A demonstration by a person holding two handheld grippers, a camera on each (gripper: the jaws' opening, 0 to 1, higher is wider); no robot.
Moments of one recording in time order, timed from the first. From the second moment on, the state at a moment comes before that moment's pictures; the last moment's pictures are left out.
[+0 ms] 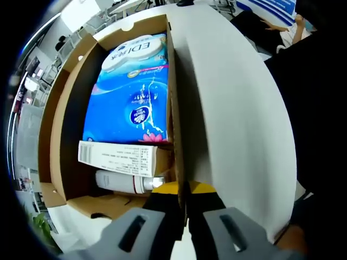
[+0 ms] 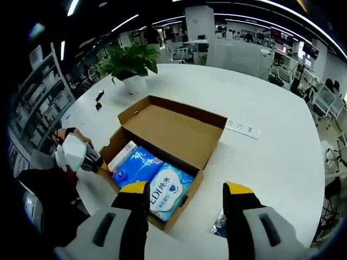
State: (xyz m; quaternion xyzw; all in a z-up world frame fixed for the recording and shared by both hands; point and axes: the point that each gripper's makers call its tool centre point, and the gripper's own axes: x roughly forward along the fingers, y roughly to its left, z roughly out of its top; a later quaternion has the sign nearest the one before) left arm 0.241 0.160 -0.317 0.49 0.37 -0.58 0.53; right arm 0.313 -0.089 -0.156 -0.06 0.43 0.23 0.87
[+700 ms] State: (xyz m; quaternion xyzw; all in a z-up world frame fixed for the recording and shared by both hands) left arm 0.241 0.160 -0.318 0.50 0.37 -0.58 0.53; right arm 0.318 -0.023 -0.181 -0.11 0.49 0.22 0.84
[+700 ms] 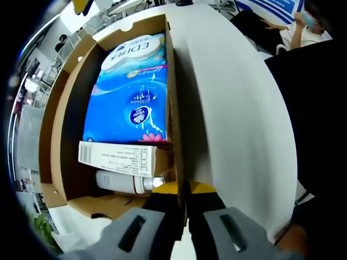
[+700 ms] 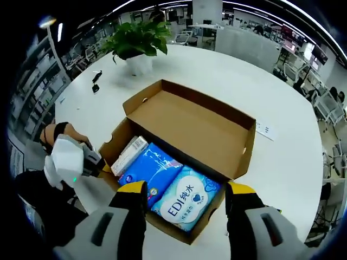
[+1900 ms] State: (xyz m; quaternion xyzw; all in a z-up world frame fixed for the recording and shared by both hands) left arm 0.238 0.160 -0.317 0.50 0.36 -0.58 0.53; right arm 0.293 -0.017 -0.280 -0.11 0.62 0.13 0.77
